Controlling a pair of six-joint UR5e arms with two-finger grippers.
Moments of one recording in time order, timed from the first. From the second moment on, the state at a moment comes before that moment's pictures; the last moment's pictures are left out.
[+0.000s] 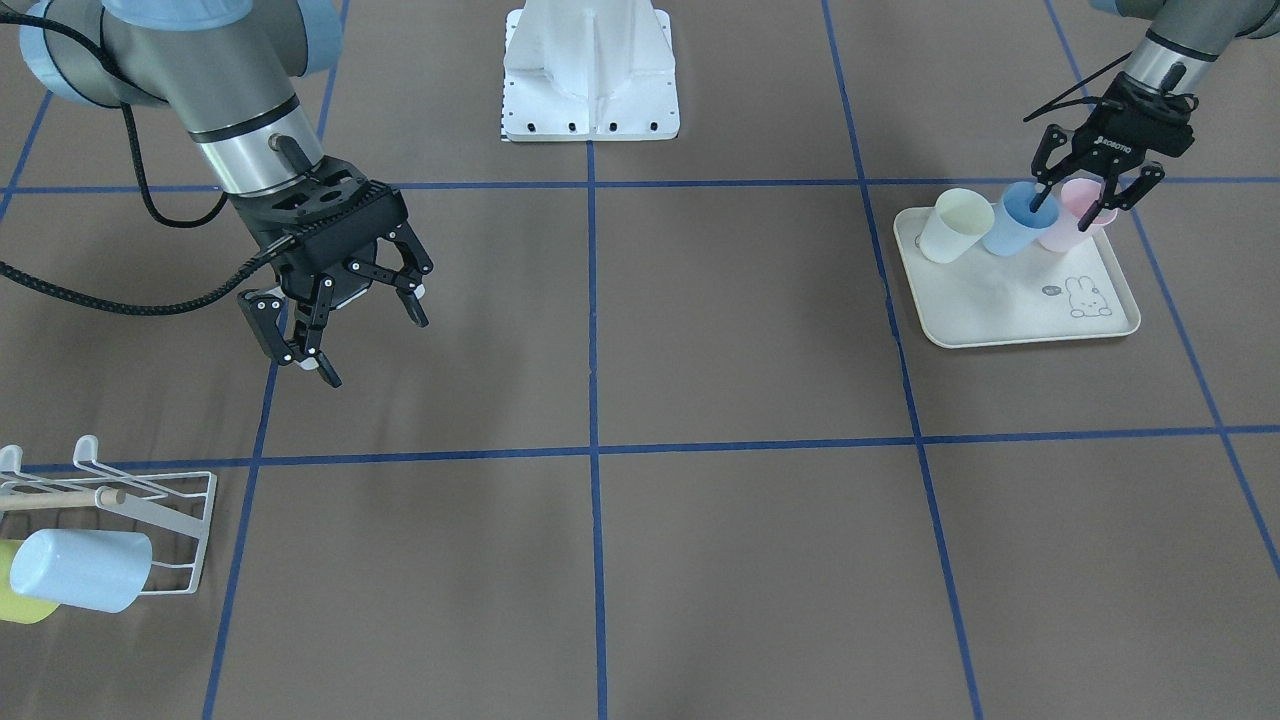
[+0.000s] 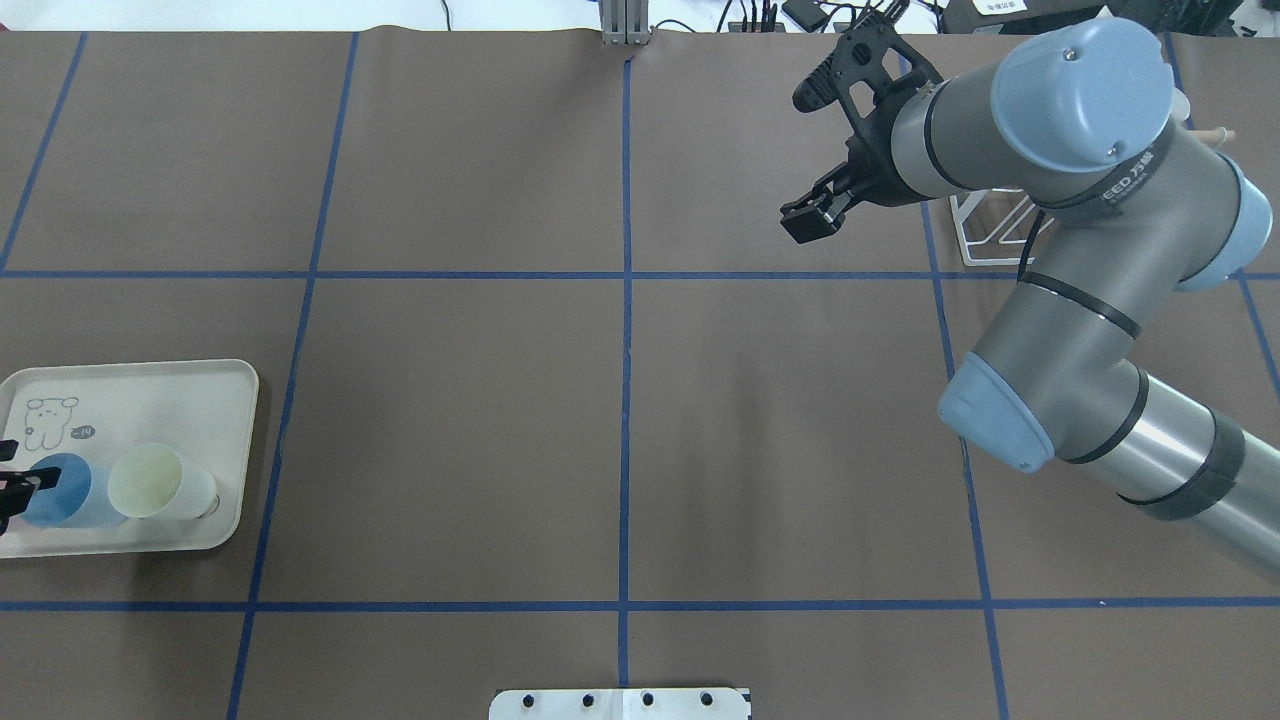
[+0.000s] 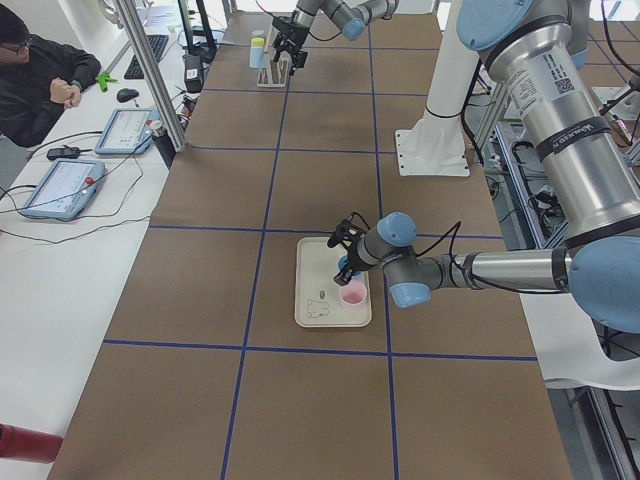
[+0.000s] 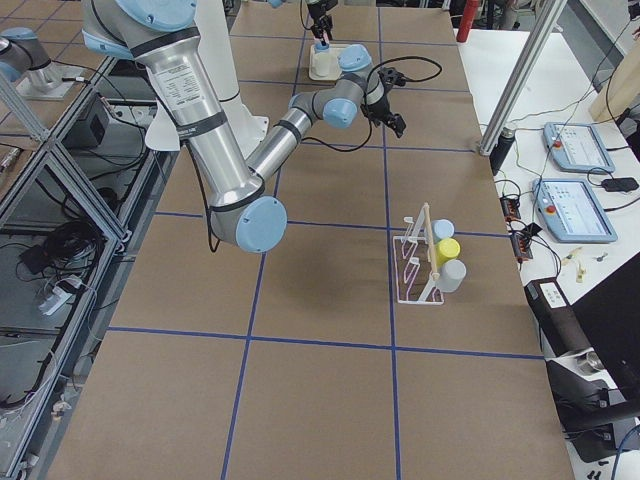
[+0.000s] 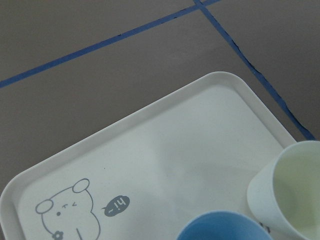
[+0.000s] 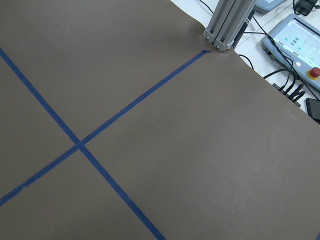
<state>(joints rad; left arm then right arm) -0.68 -1.08 -1.84 -2.83 -1.78 -0.67 0.79 -1.09 1.88 -1.31 1.80 0.29</state>
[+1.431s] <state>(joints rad) -0.87 -1.21 -1.88 -2.69 -1.80 -0.66 0.73 -1.07 1.87 -1.31 1.78 0.30</state>
